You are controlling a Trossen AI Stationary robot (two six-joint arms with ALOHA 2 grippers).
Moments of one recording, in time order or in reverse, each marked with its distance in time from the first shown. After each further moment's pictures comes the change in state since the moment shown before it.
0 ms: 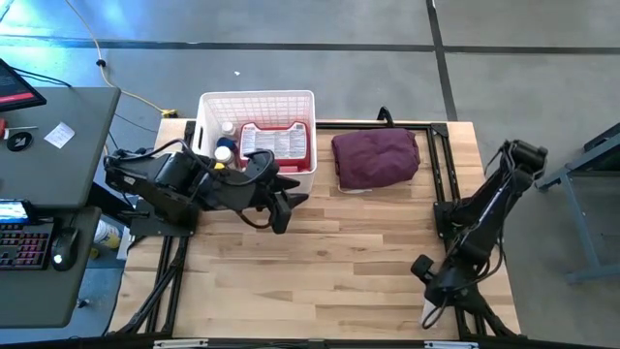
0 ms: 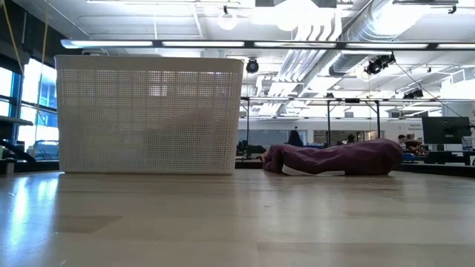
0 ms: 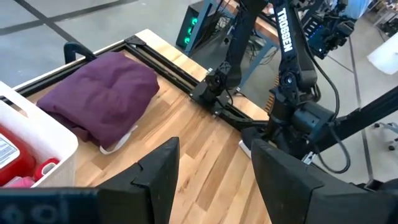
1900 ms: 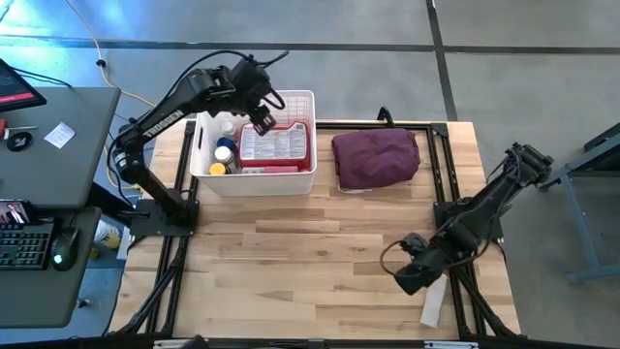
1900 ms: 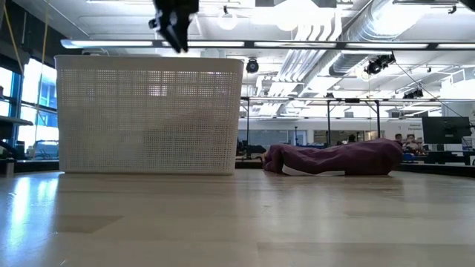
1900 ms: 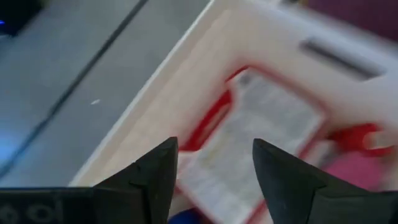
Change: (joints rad) left arm 0.900 0.000 -0.162 -0.274 0.238 0.778; right arm -0.282 -0.007 0.304 -0.306 0.049 1.479
